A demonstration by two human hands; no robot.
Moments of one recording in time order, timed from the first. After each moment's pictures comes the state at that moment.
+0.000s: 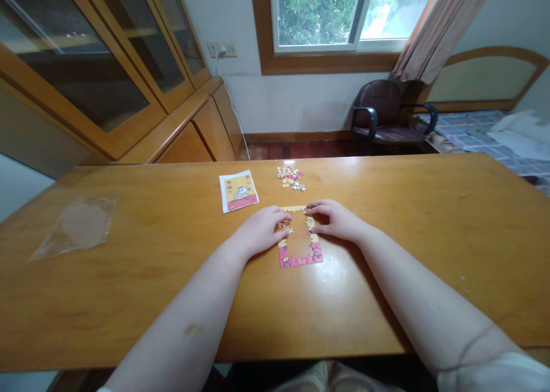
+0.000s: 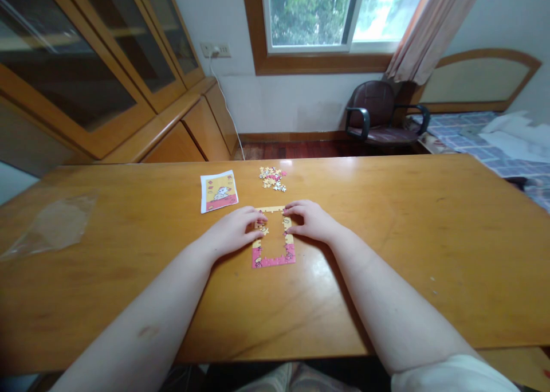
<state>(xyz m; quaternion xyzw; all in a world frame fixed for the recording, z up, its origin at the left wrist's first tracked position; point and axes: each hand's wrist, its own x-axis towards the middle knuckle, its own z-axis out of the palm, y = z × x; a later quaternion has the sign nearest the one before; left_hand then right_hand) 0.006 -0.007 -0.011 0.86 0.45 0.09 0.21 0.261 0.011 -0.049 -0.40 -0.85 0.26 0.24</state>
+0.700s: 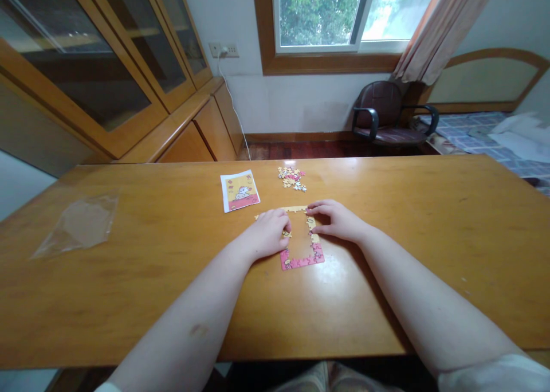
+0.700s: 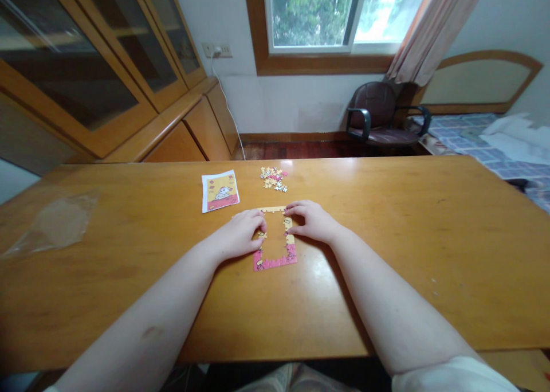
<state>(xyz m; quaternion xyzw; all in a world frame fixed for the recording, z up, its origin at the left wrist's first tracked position) 0.015 -0.013 -0.014 0.87 0.45 0.05 0.18 0.261 0.011 -0.049 -0.40 -0.85 0.25 0.24</state>
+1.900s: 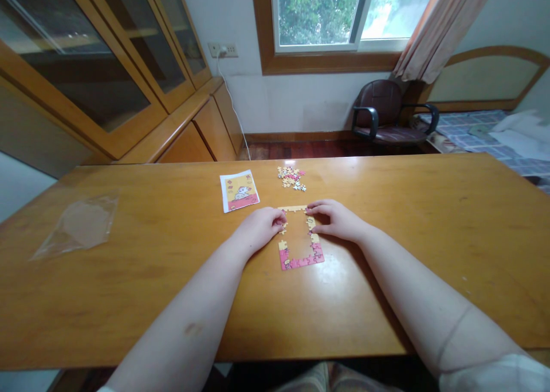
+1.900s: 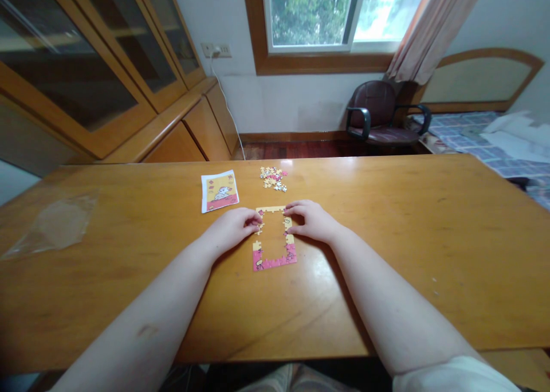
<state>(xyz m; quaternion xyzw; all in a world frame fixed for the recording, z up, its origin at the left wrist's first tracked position) 0.004 0.001 -0.019 0.80 0.53 0.09 0.26 0.260 0.011 -0.048 -0.41 -0.85 0.25 0.22</state>
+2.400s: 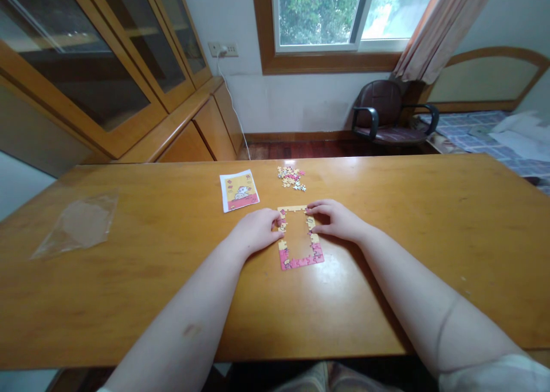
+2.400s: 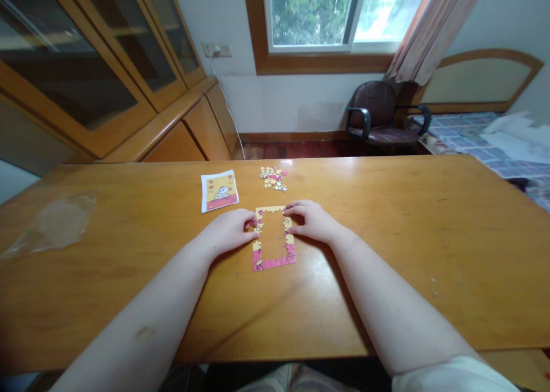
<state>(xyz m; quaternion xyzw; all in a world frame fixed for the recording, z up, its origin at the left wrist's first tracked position) 0.001 -0.005 -0.010 0.83 0.53 0.03 0.18 0.261 0.011 -0.049 -0.41 -0.85 0.25 0.23</state>
